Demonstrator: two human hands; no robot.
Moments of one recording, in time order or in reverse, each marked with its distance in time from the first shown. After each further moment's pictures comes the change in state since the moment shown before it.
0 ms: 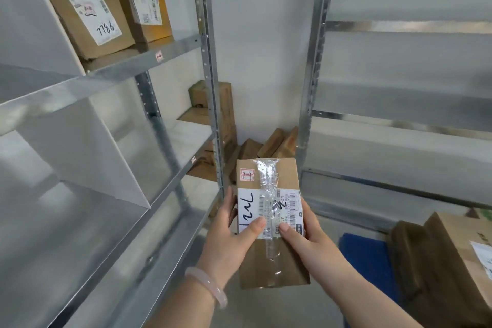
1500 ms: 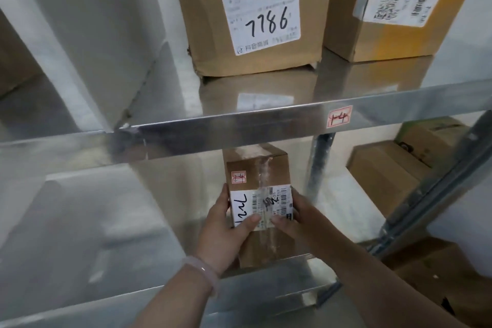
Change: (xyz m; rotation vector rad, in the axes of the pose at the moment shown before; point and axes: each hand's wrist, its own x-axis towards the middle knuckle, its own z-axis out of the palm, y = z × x) left_hand 0.286 -0.066 -0.191 0.191 1.013 -0.248; right_hand 0.495 -0.065 0.240 -0.283 -1.229 -0.343
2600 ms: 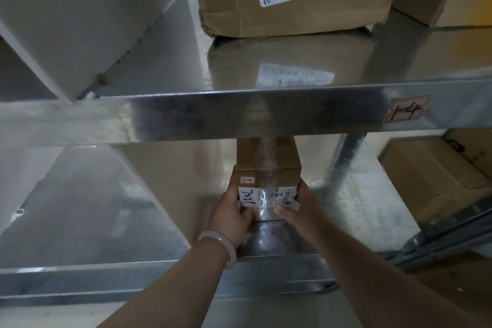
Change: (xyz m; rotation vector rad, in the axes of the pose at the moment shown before) left_hand 0.035 -0.044 0.018 0.102 0.084 -0.272; right_hand 0.072 0.085 0.019 -0.114 0.065 0.108
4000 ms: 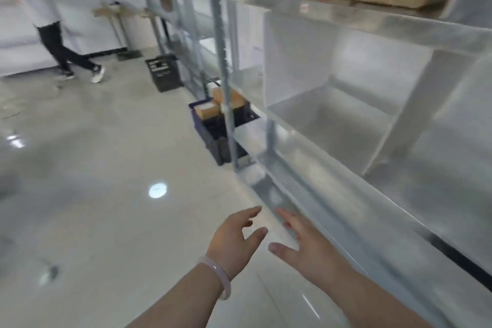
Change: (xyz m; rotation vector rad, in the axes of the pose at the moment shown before) left_hand -0.440 -0.299 -0.412 -0.046 0.793 -0.379; right_hand -0.298 -0.256 0.525 -0.242 -1.019 -0.504
